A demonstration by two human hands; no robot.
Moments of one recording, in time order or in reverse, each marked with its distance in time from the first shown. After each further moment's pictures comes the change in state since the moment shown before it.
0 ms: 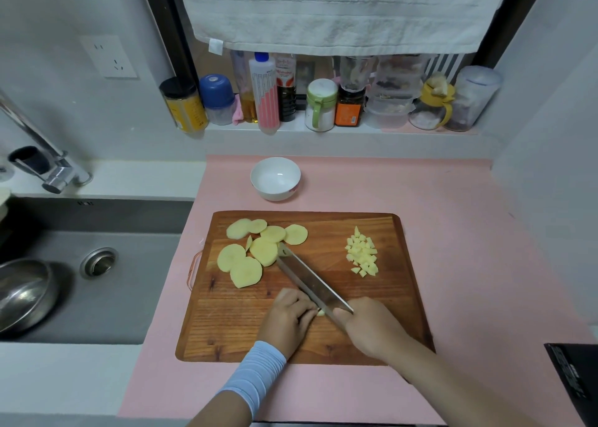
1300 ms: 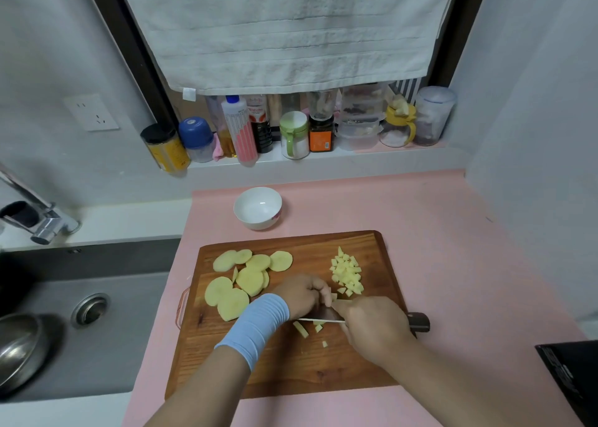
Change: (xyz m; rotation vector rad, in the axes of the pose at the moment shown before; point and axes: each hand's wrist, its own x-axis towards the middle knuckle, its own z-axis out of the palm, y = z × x) left_hand 0.133 0.060 -0.037 -0.136 -0.771 -0.453; right_hand 0.006 0.021 -0.033 -0.643 0.310 -0.426
